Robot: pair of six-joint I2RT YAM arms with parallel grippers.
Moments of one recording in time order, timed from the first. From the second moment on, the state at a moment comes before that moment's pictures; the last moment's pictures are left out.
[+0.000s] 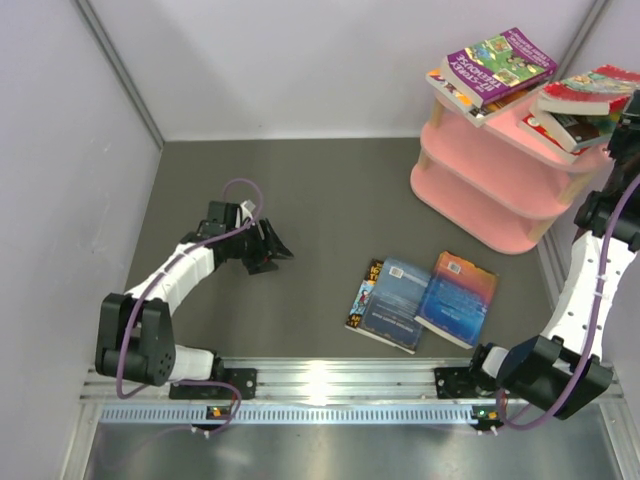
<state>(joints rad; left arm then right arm) -0.18 1.35 0.80 -0.39 0.54 -0.65 -0.55 1.18 1.32 0.07 0.06 1.32</state>
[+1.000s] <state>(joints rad) -0.18 1.40 0.83 -0.37 0.56 -0.65 -0.59 1.16 1.72 -0.46 0.06 0.84</state>
